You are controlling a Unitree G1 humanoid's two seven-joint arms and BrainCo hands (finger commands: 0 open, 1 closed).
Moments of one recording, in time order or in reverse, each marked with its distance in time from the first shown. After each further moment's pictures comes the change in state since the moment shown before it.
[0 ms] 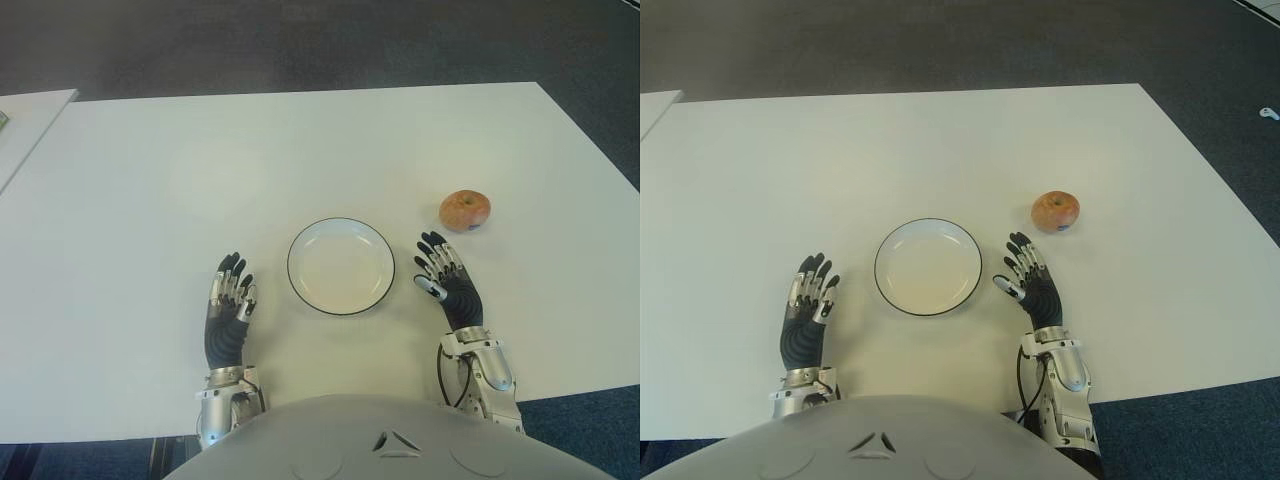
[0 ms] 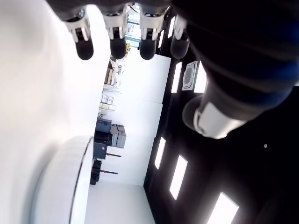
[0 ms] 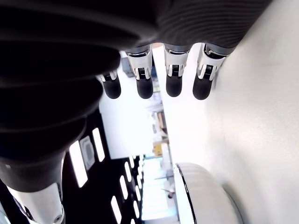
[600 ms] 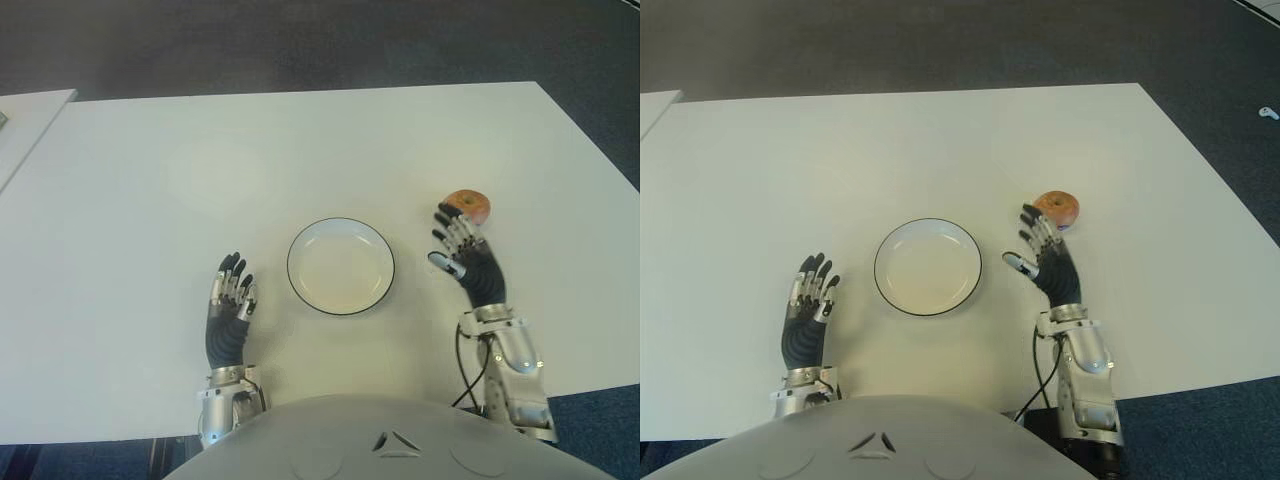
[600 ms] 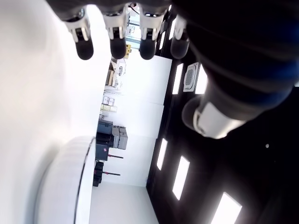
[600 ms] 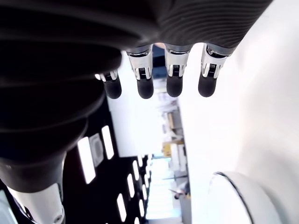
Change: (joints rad) left arm 0.000 0.000 0.004 -0.001 0.074 0.004 0.049; right arm -0.062 -0.092 -0.024 -0.285 -0.124 0.104 -0.082
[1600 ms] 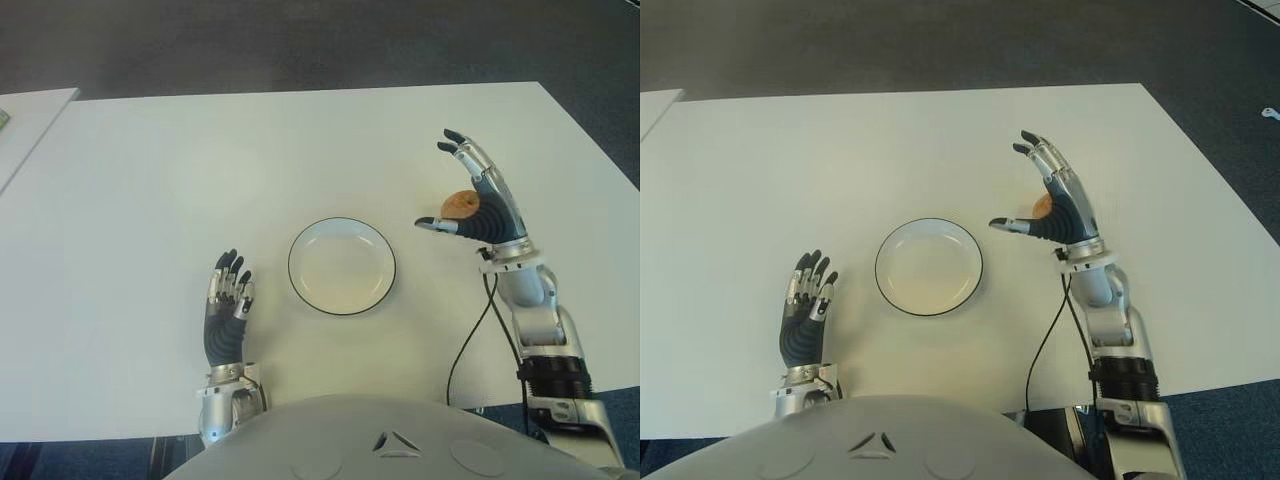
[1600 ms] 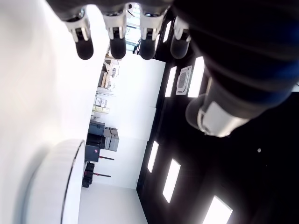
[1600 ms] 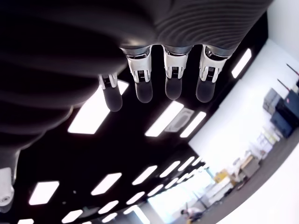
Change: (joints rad) left arm -0.028 -0.001 0.003 0.042 -0.048 -0.035 -0.024; right arm -0.393 -0.264 -0.018 0.331 -0.621 -0.368 -0.302
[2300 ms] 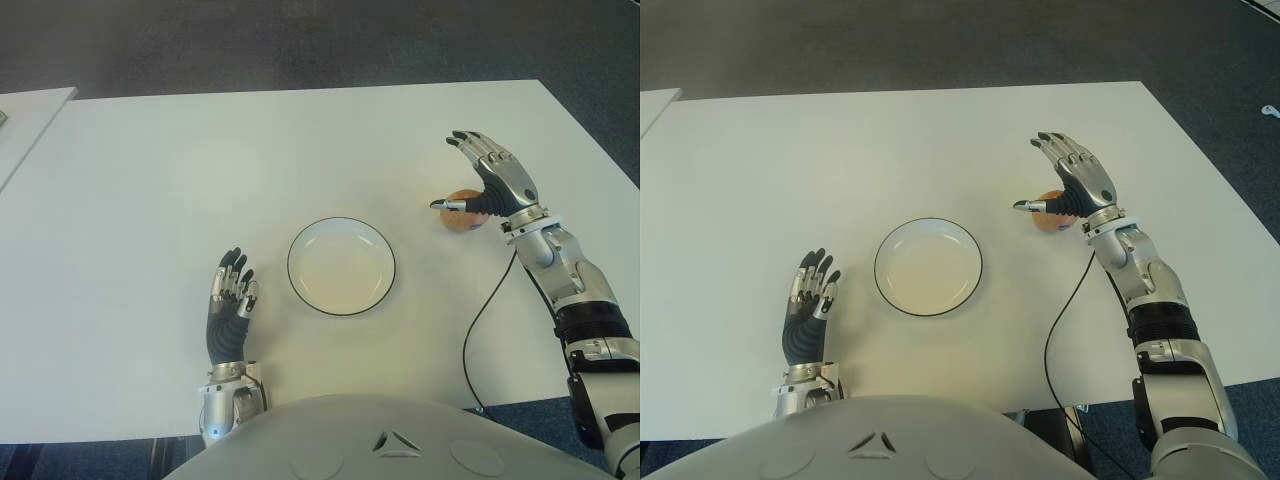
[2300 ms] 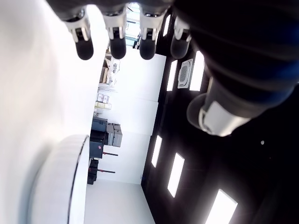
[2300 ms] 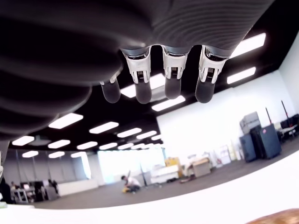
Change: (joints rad) left arm -0.004 -0.002 0.019 -0.008 0.033 0.015 0.007; right arm -0.228 -0.237 0.154 0.379 -0.228 0.046 -0.128
